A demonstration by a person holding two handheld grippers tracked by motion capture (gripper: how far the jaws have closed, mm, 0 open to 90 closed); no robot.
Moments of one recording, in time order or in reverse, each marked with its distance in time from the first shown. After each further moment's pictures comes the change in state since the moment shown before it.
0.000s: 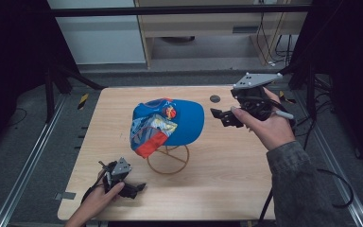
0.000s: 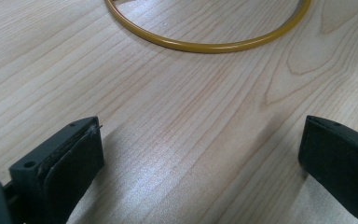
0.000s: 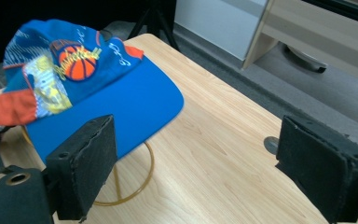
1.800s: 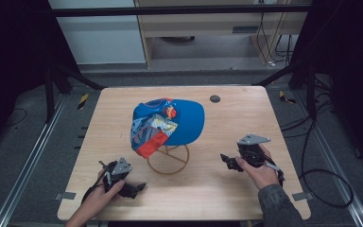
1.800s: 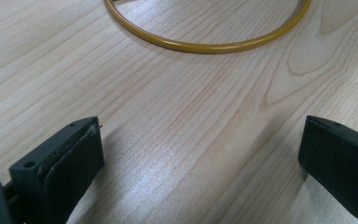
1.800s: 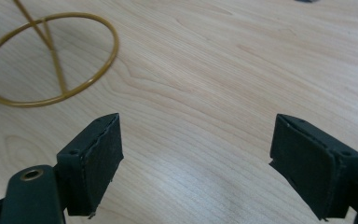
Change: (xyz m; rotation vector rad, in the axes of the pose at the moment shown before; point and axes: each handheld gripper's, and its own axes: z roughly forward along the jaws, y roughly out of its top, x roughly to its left) left arm 0.000 0.000 0.000 0.003 -0.005 -0.002; right arm -0.001 -0.200 0.079 0.135 -0.057 0.193
